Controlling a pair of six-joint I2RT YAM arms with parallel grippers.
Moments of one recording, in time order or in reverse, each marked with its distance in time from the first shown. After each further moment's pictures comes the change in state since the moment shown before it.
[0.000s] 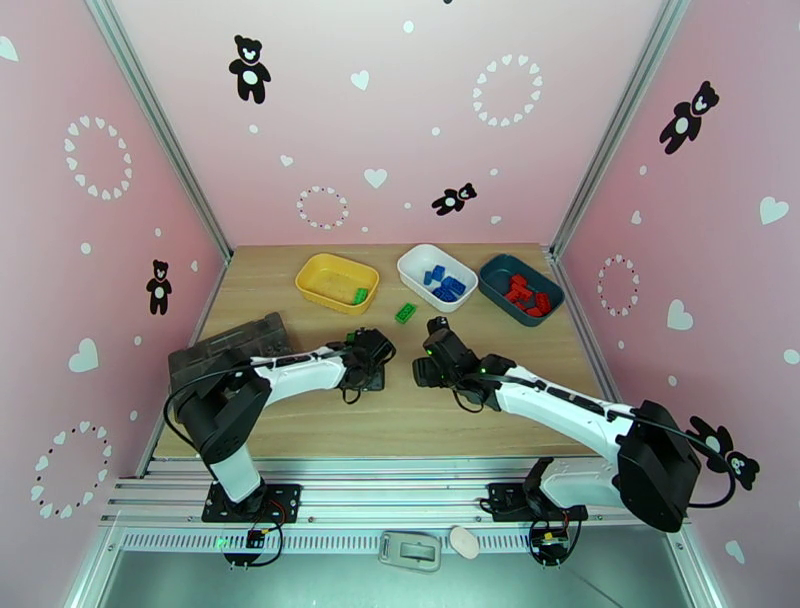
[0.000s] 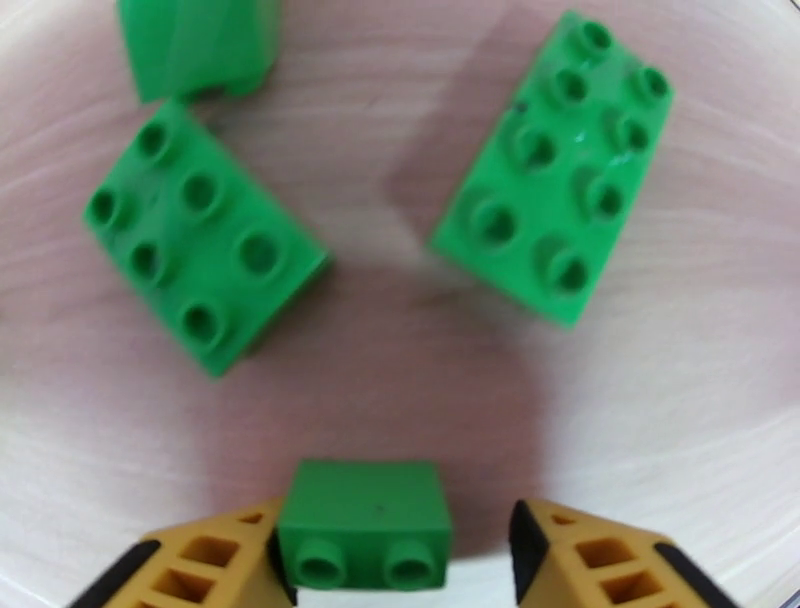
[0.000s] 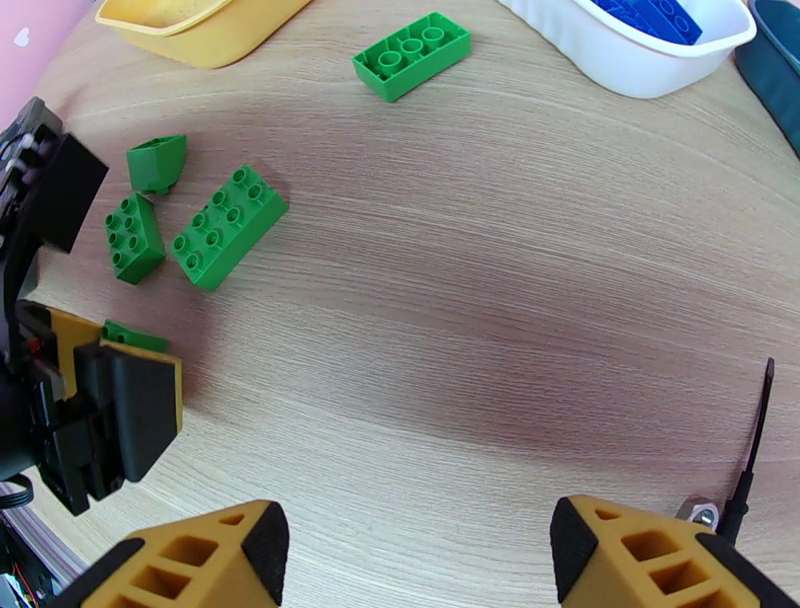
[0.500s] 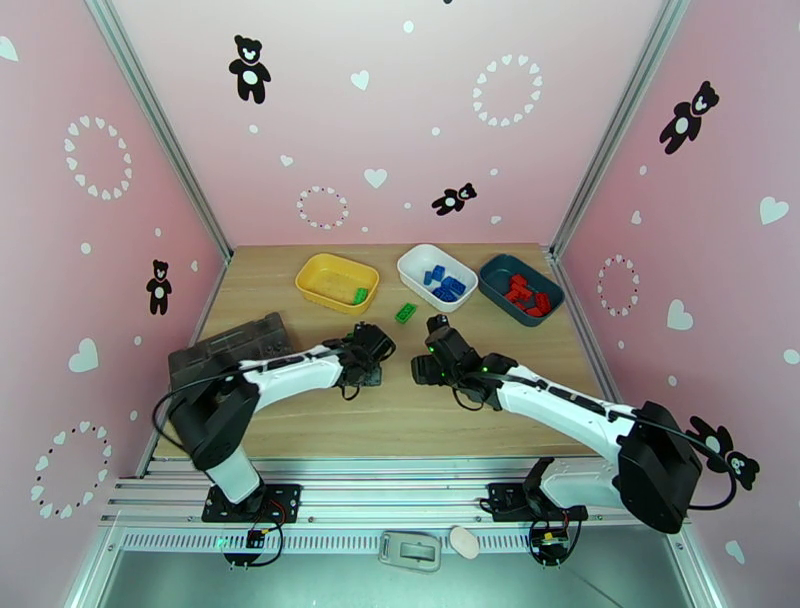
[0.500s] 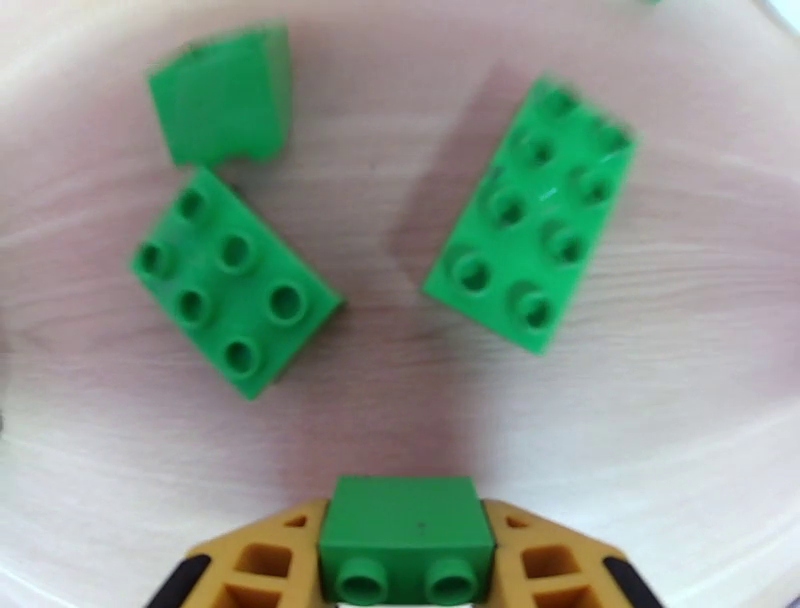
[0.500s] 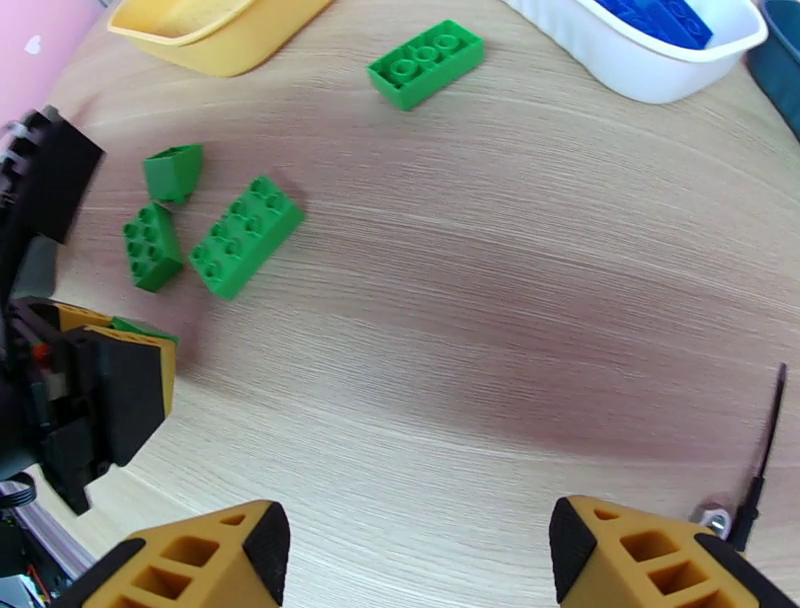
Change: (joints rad) left arm 0.014 -0.113 0.005 -0.038 -0.039 0.038; right arm -0.012 0.023 0.000 0.052 -0.074 0.012
